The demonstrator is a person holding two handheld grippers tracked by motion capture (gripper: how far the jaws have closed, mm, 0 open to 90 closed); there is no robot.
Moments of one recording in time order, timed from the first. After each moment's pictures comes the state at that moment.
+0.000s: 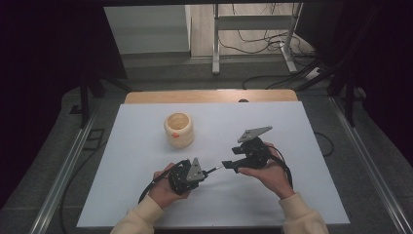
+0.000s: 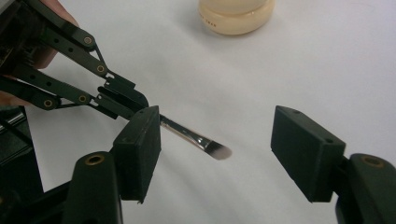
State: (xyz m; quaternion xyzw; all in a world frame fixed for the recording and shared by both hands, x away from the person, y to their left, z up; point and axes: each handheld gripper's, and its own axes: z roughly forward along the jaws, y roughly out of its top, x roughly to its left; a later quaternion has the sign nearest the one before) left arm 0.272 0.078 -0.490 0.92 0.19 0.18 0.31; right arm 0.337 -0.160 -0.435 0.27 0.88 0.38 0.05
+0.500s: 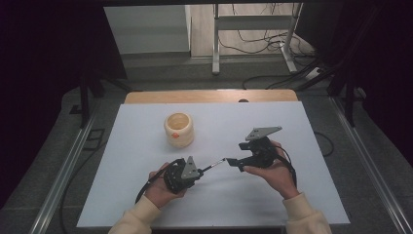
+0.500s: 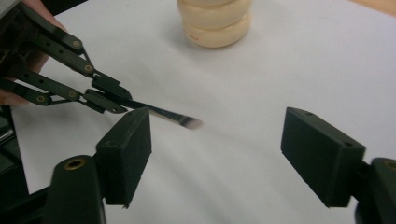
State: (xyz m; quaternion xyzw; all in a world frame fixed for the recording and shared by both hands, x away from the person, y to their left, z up) left arm 0.273 0.093 -0.491 0.91 0.21 0.18 0.31; right arm 0.337 -0.177 -0.430 0.29 0.86 0.40 0.07
